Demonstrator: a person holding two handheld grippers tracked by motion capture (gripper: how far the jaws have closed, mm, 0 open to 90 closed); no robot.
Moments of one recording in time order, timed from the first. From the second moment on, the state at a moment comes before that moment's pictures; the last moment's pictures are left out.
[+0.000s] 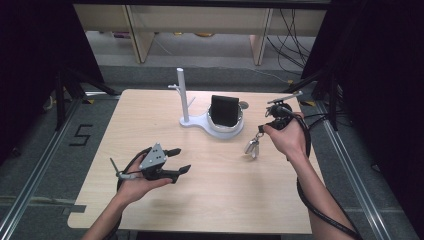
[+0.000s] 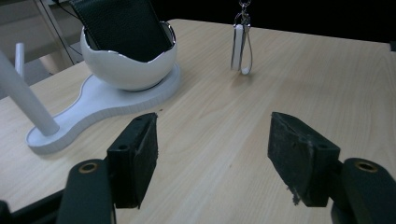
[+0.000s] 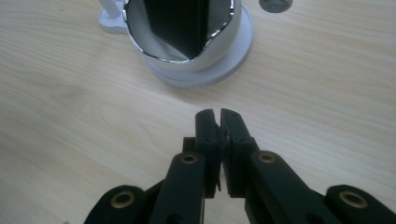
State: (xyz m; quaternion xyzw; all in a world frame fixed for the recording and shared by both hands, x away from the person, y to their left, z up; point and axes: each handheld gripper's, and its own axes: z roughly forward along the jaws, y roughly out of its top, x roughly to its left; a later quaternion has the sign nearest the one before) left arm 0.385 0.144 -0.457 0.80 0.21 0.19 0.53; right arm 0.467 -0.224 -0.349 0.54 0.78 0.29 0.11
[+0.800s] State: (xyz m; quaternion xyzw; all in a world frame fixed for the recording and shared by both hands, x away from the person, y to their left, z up) left arm 0.422 0.082 -0.431 0.79 0.19 0.17 0.56; right arm 0.457 -0.143 -0.333 0.46 0.83 0.30 0.07
